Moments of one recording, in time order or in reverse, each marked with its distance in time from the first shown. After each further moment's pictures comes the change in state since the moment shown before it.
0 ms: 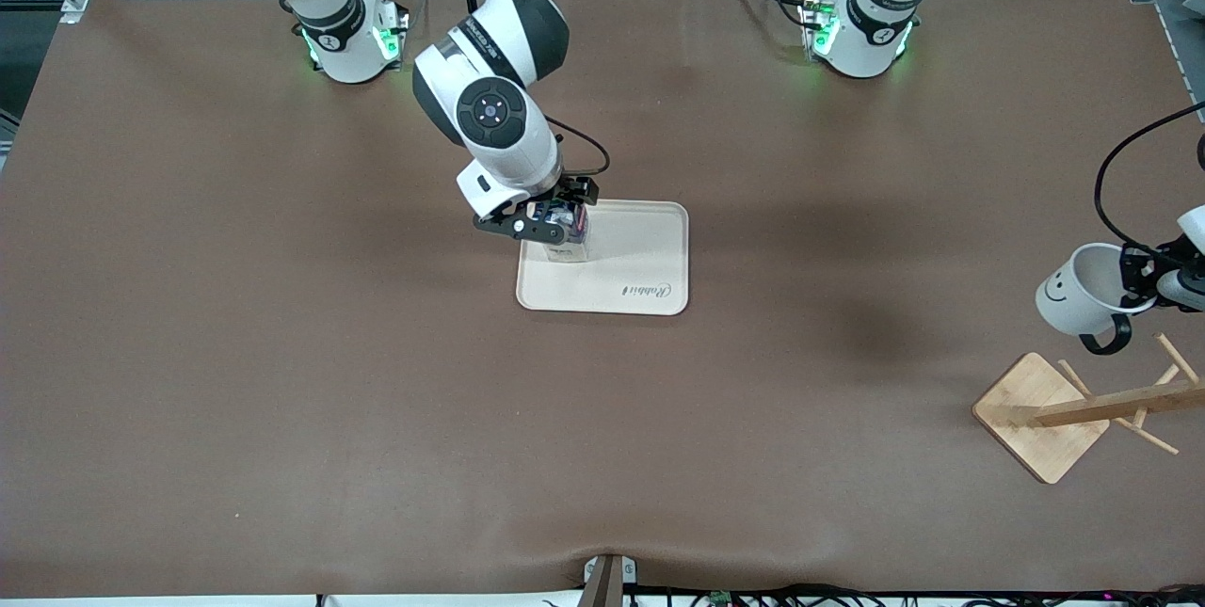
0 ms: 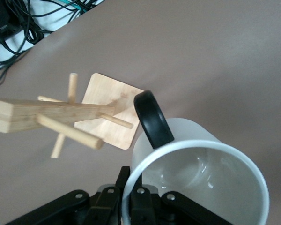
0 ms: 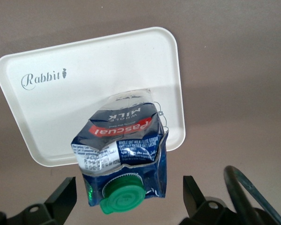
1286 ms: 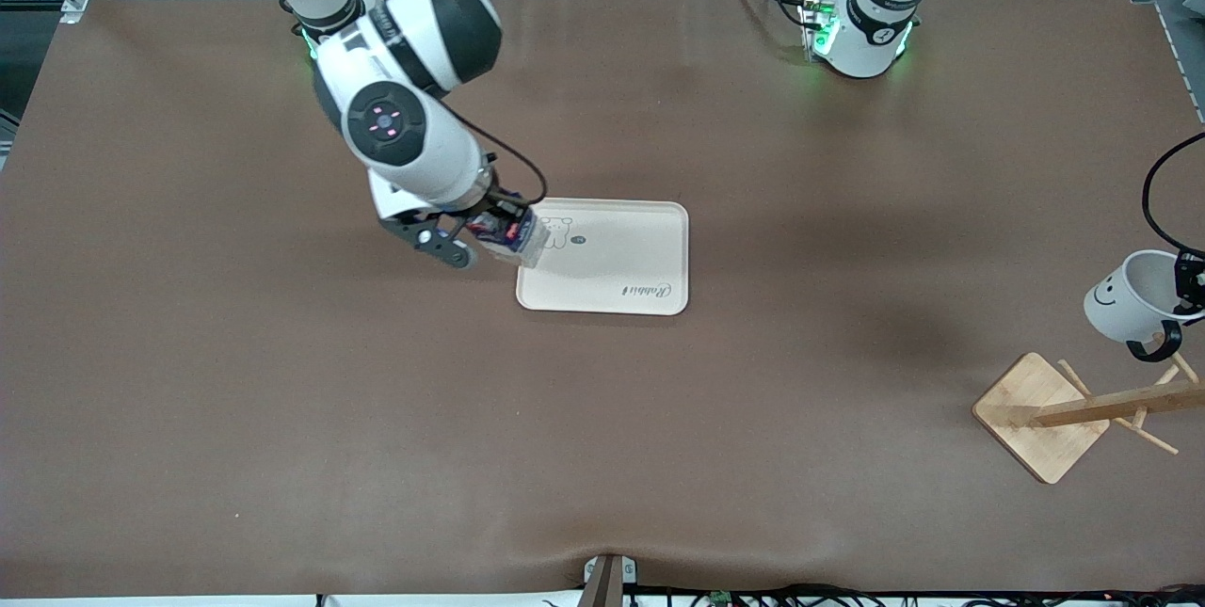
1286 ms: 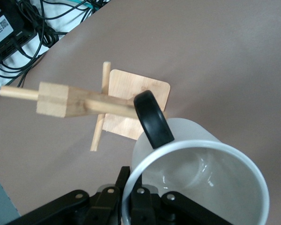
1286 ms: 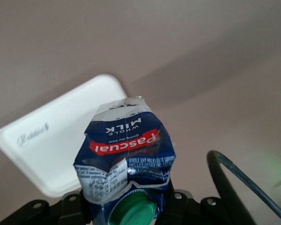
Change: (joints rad) left arm 0.078 0.074 0.001 0.084 0.000 0.000 0.163; right arm -0.161 -0.050 -0.034 0.144 -0.057 -0.267 0.180
